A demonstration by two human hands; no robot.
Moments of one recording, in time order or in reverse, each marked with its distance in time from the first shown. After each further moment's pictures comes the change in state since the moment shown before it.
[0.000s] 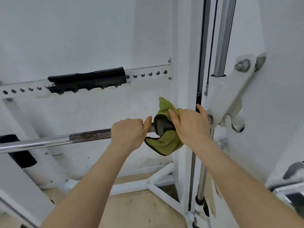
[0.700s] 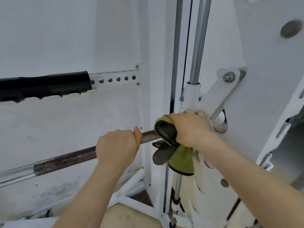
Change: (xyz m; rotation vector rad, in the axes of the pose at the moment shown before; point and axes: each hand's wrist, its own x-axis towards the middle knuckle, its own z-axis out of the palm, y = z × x) left_hand 0.006 -0.012 0.008 0.016 0.121 0.168; right_hand 0.016 0.005 -0.025 -0.401 -0.312 0.049
